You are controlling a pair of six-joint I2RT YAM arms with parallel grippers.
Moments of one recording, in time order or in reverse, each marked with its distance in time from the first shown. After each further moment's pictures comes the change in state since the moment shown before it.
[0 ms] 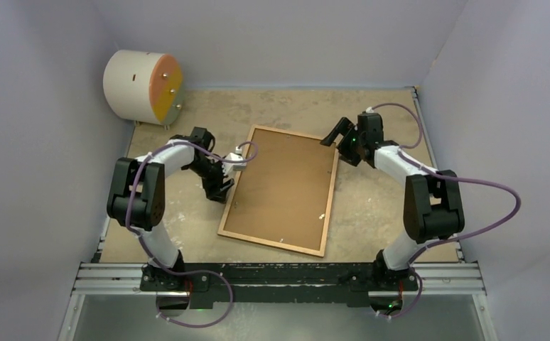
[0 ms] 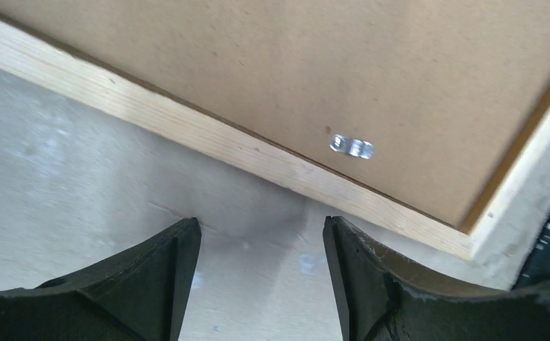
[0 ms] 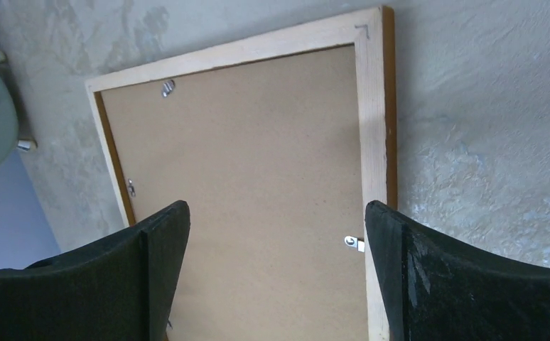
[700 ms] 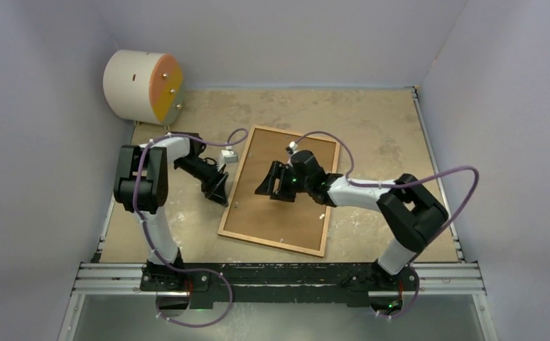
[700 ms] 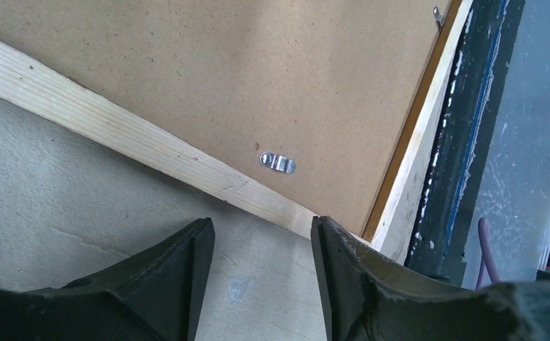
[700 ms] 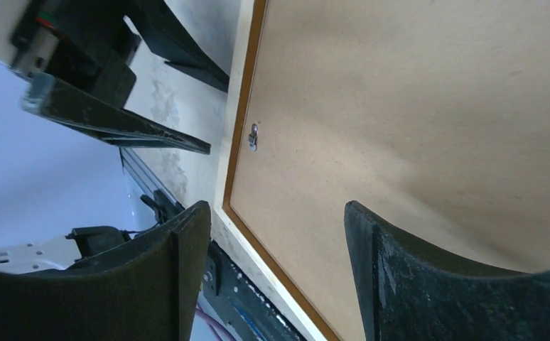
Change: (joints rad) left arm 0.106 0.170 0.089 -0.272 0.311 0.028; right arm 0.570 -0.035 -0.185 0.315 -0.093 0.189
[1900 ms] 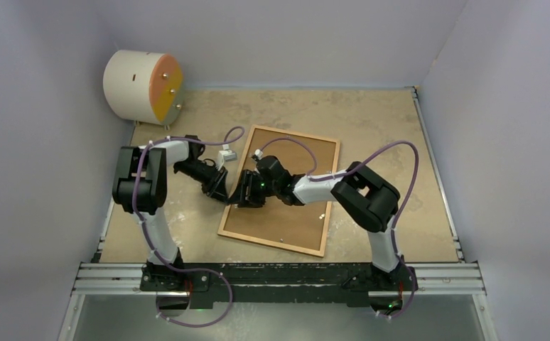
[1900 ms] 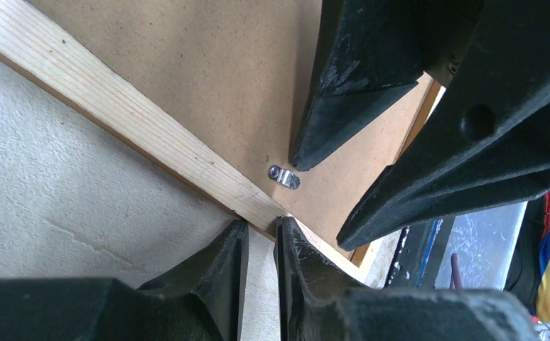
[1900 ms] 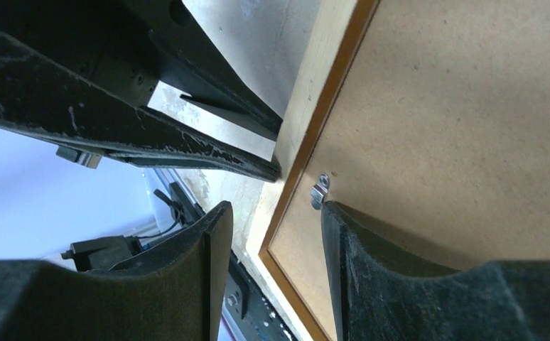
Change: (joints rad) left arm 0.009 -0.006 -0.068 0.141 0.013 -0.204; right arm 0.175 0.377 0.259 0.114 -0.056 0.108
